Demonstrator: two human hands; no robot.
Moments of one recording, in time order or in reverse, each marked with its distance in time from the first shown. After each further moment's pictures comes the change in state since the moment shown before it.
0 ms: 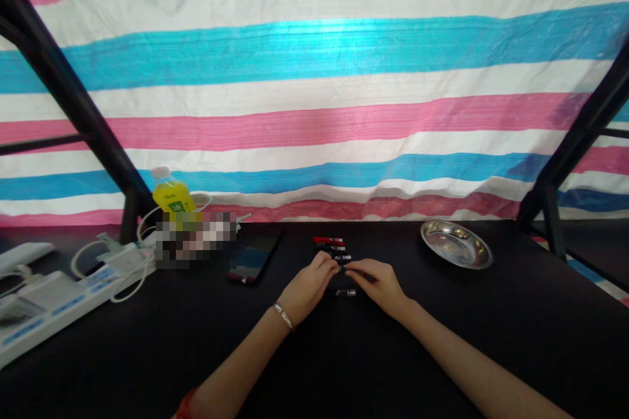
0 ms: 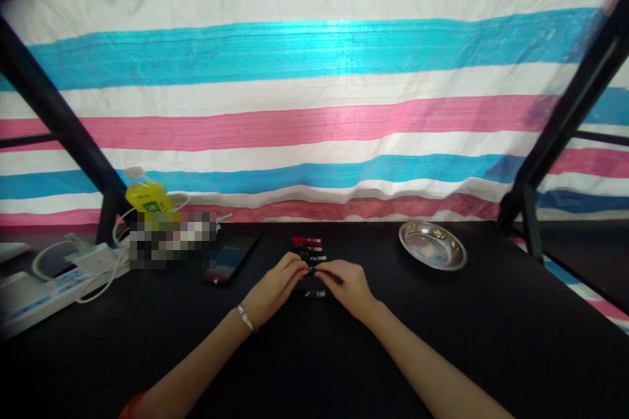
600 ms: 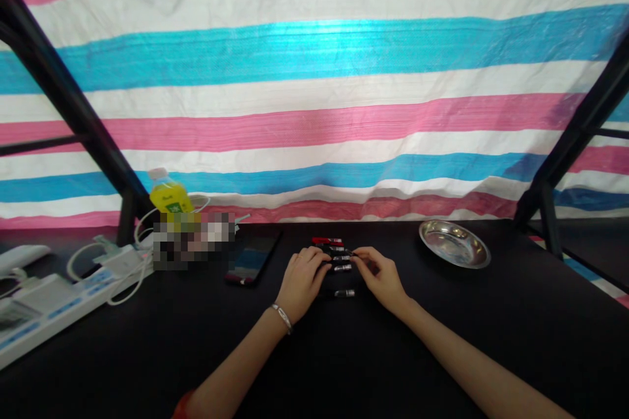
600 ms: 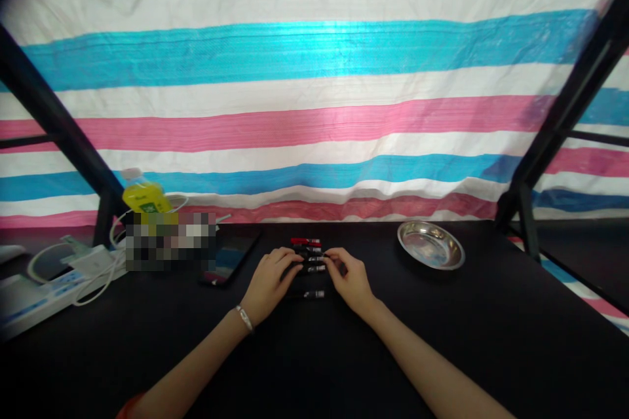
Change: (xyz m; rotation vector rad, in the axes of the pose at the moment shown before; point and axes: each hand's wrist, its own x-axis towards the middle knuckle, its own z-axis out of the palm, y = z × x) left_hand 0.002 -0.006 0.001 0.141 0.119 -0.123; right_hand 0.005 -0.001 -0.001 0.038 0.136 0.244
